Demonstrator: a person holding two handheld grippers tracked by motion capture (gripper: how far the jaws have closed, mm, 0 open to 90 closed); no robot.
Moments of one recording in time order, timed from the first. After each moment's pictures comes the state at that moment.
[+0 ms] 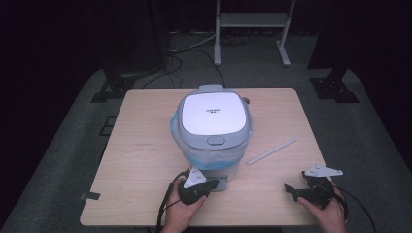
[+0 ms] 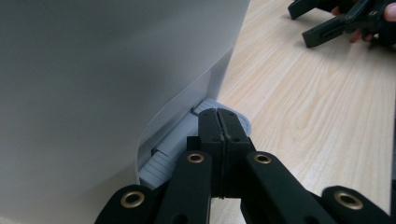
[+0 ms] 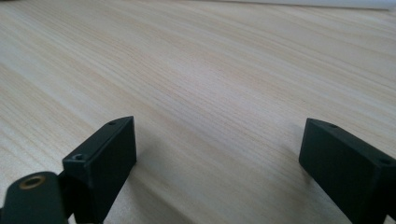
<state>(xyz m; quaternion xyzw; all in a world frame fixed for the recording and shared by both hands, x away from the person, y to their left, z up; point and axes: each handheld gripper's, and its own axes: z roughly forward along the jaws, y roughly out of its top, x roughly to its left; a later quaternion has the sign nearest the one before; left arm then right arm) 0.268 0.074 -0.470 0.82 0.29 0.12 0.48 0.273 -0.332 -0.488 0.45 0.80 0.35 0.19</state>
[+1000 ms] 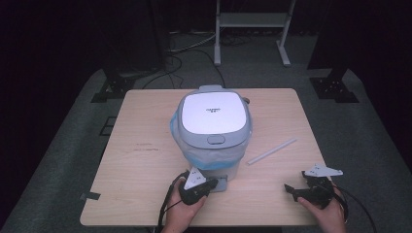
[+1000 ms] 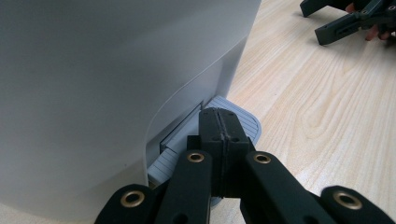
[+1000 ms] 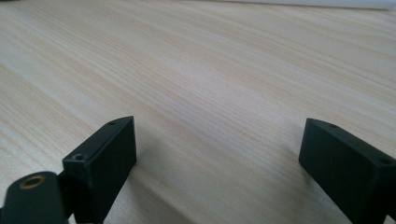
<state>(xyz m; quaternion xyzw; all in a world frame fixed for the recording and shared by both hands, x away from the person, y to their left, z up) 0.267 0.075 -0.476 0.81 0.30 0.13 0.48 0.273 -0.332 -0.488 0.45 0.80 0.35 0.19</state>
